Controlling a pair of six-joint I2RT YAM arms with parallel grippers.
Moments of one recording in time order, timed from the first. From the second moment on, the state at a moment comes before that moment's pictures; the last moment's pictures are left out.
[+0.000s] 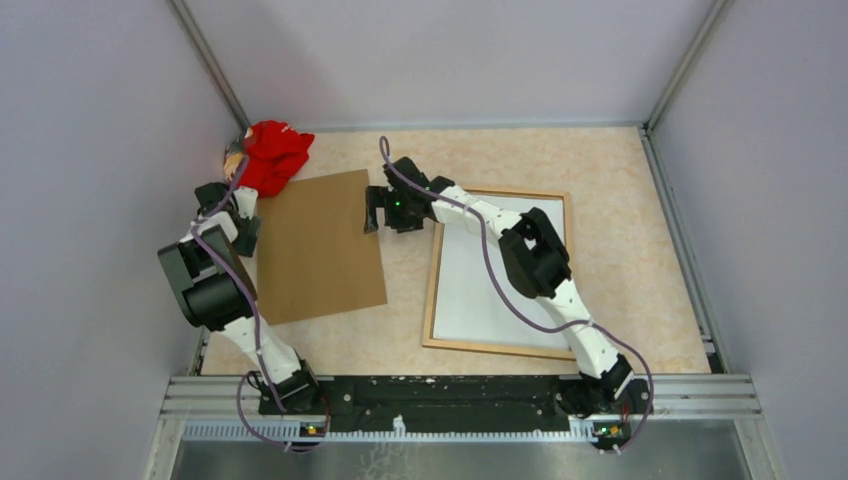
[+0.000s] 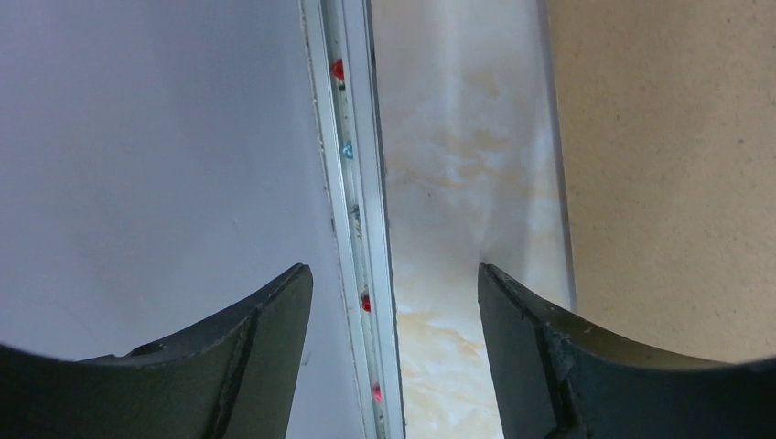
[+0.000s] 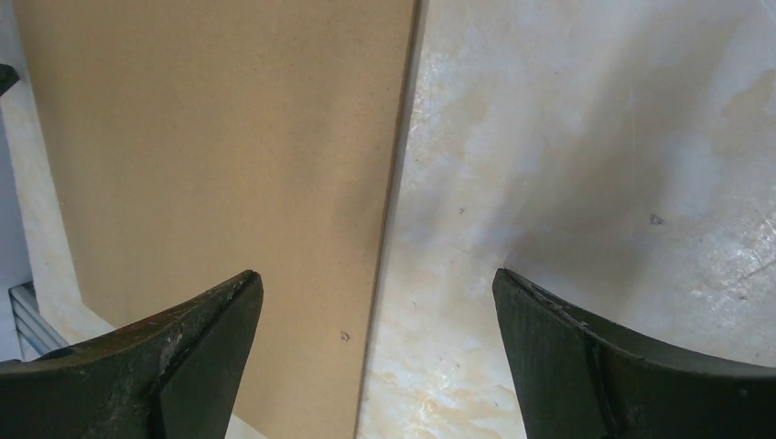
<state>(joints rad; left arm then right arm) 0.49 1.81 1.13 -0.28 -0.11 0.65 0.80 2.43 2.09 -0.51 -0.17 0.62</state>
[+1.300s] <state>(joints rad) 0.26 1.87 1.14 -0.15 -0.10 0.58 0.71 2.32 1.71 -0.01 -0.33 0.93</state>
